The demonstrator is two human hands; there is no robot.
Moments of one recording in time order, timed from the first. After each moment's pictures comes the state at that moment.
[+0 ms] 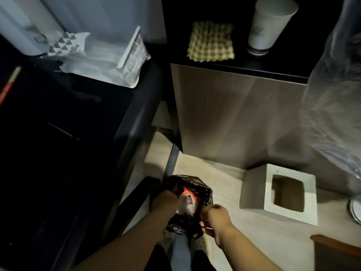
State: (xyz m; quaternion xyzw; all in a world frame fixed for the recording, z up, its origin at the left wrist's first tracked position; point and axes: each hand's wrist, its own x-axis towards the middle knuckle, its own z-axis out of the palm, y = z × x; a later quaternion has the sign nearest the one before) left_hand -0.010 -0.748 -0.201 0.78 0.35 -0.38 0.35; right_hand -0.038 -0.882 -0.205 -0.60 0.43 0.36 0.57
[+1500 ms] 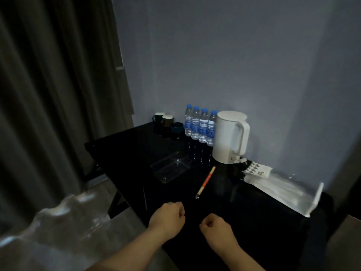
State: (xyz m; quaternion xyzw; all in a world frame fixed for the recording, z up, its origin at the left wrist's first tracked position) left_hand -0.114 -0.319 0.021 0.95 0.22 -0.01 0.22; right_hand -0.050 -0.464 0.012 -0.87 -0.17 0.26 0.37
